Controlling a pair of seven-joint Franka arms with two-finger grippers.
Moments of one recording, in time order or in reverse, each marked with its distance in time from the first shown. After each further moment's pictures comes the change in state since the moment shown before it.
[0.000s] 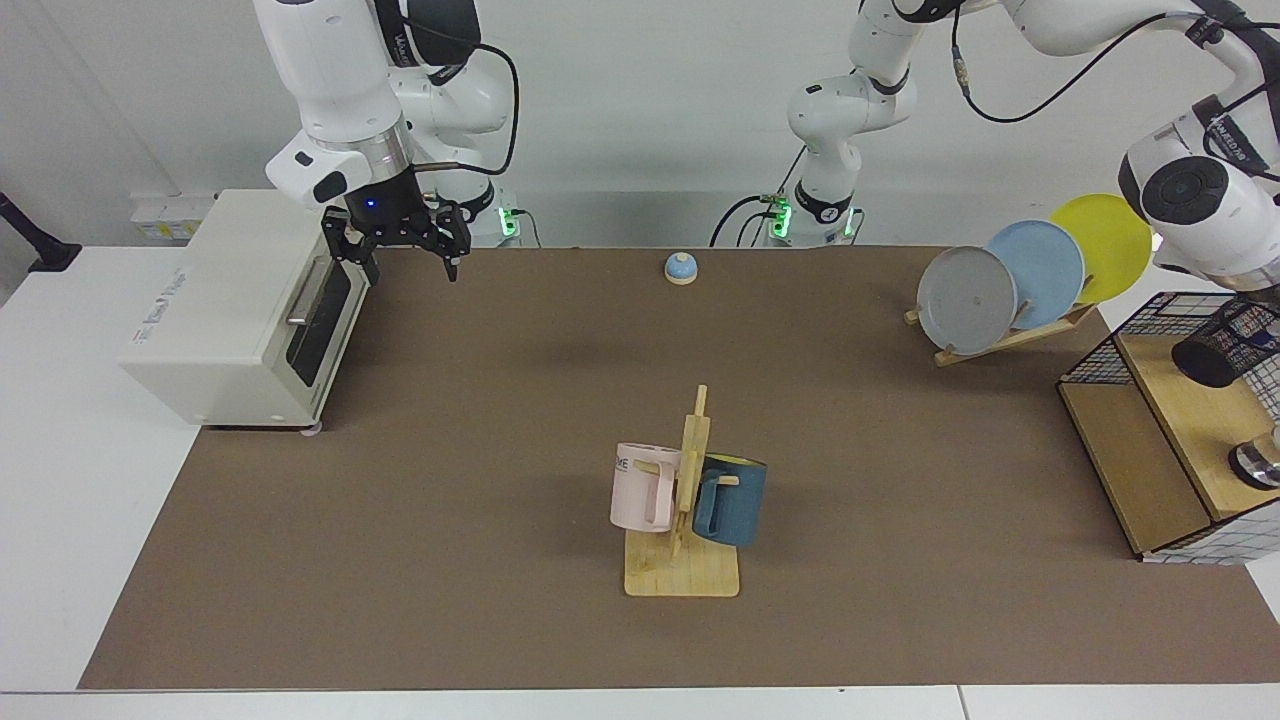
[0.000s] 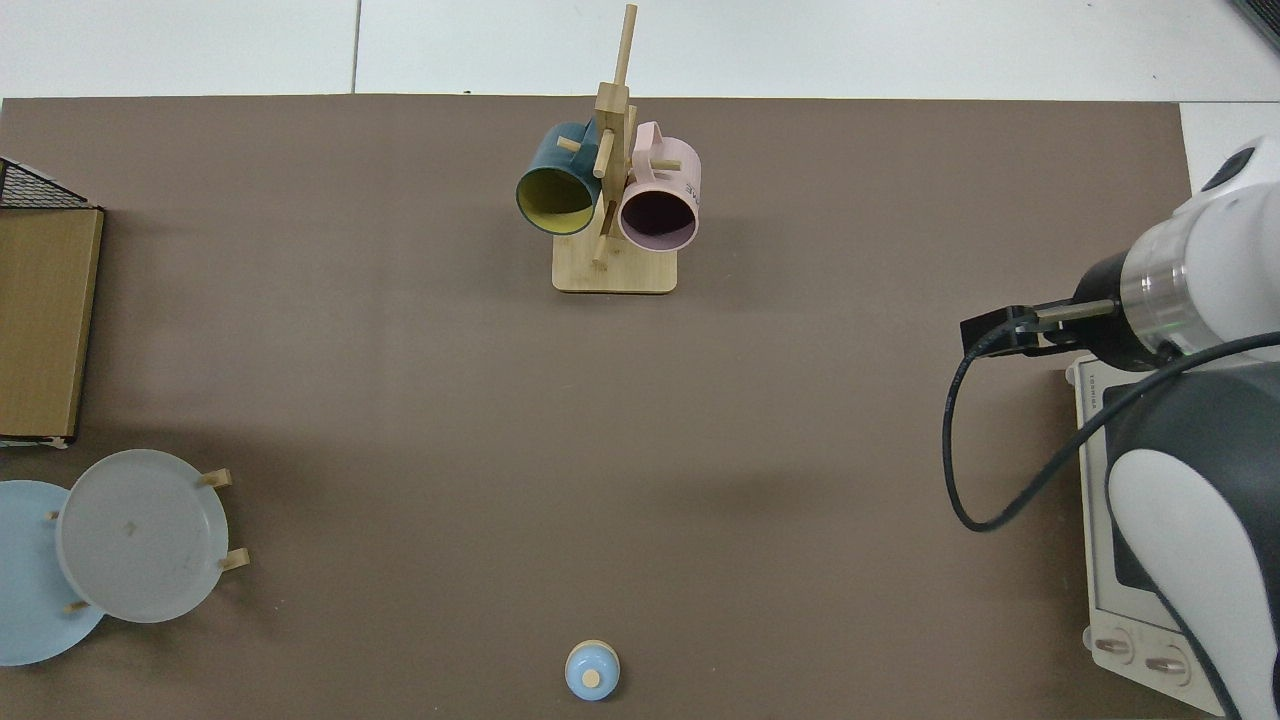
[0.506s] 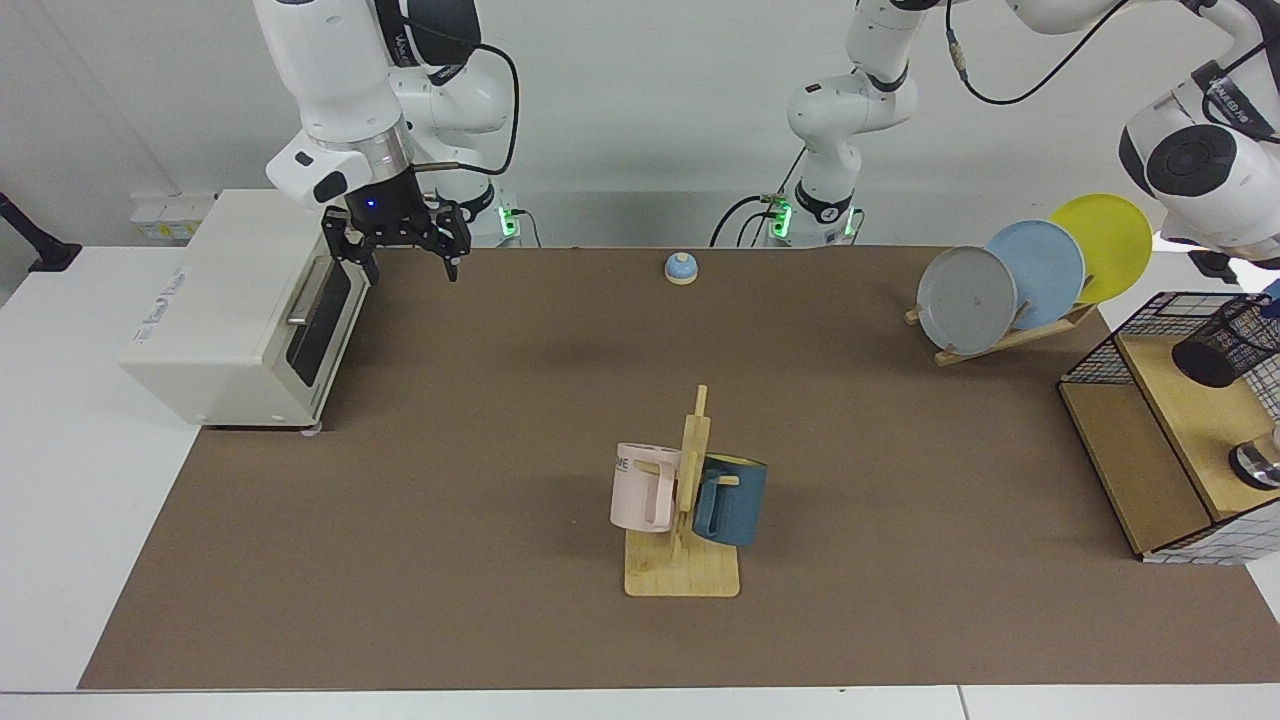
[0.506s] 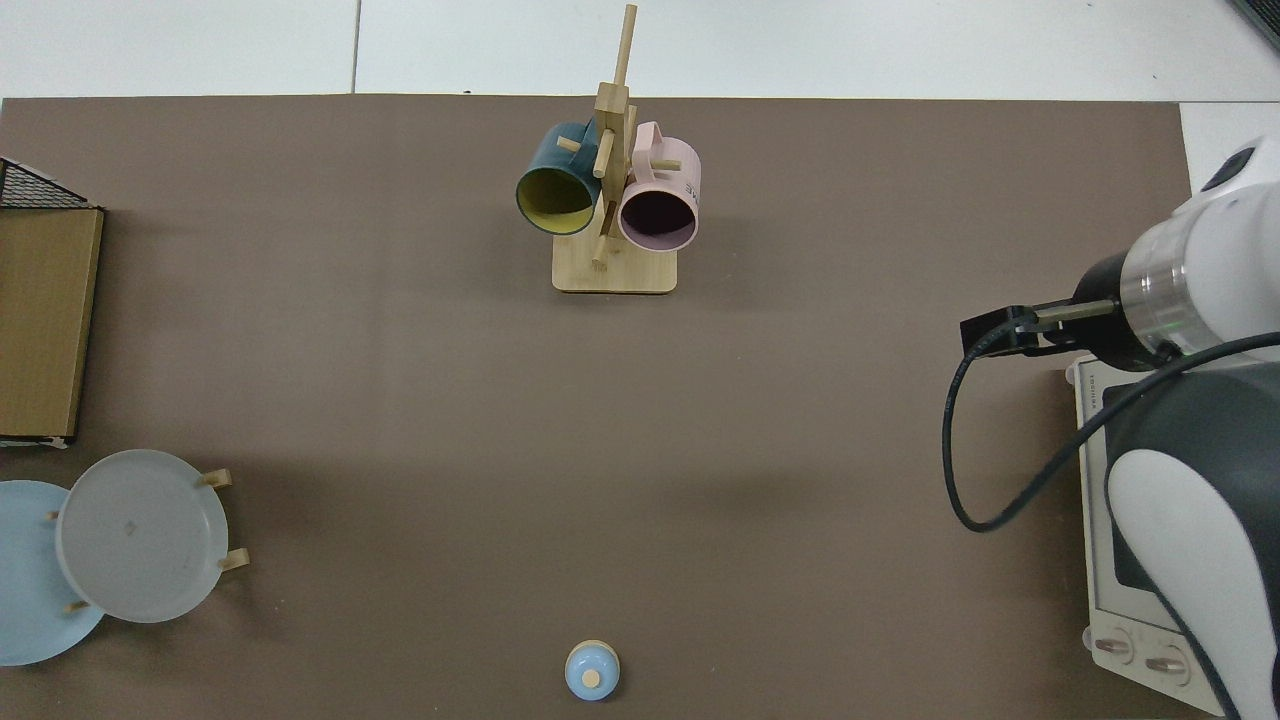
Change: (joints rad) left arm -0.029 -0.050 0.000 0.011 0.018 -0.110 0.003; right arm 0.000 0.000 0.000 0.000 0.000 0.000 0.000
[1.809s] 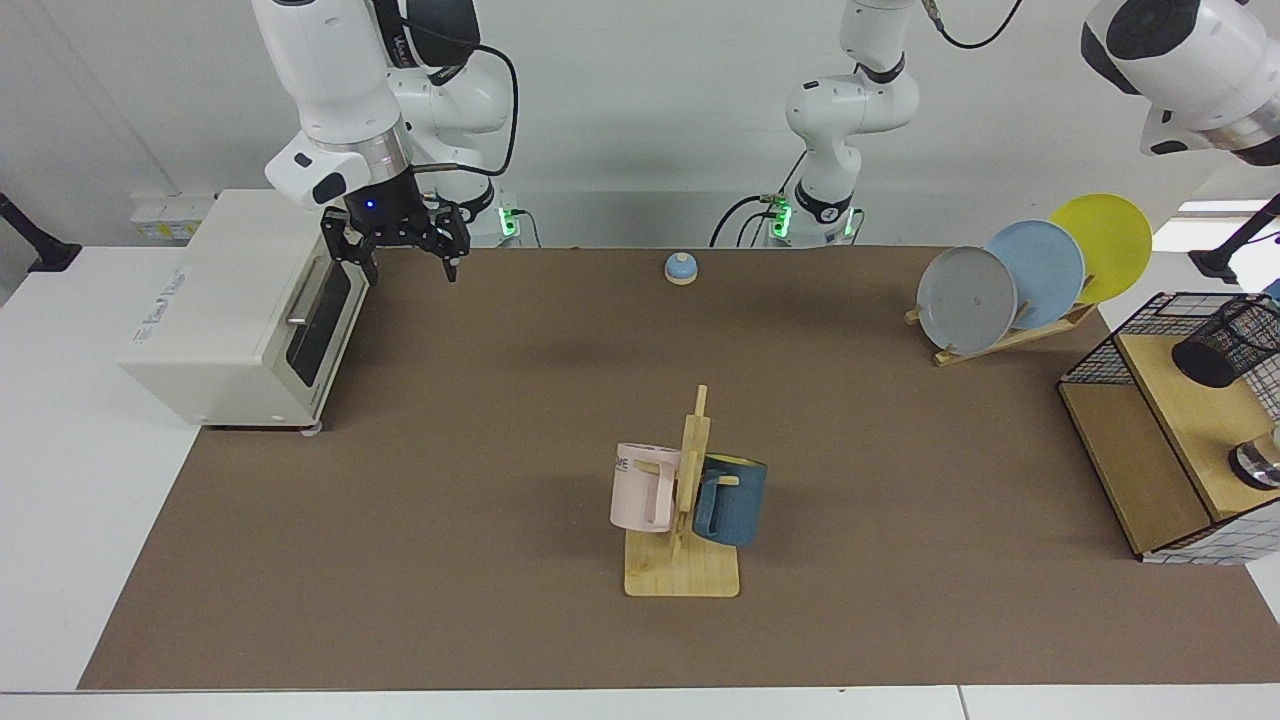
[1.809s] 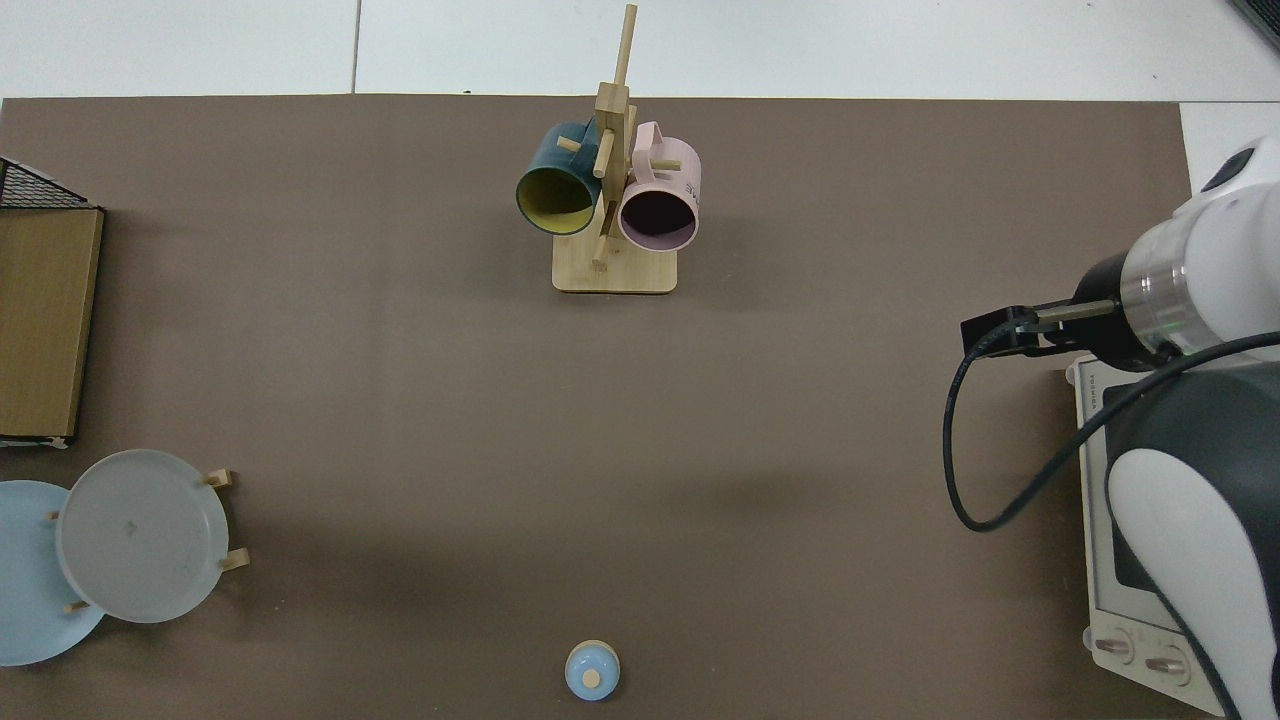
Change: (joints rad) left arm -0.118 -0.208 -0.034 0.001 -0.003 -0.172 -0.074; right arm 0.000 0.000 0.000 -0.002 0.000 0.000 0.000
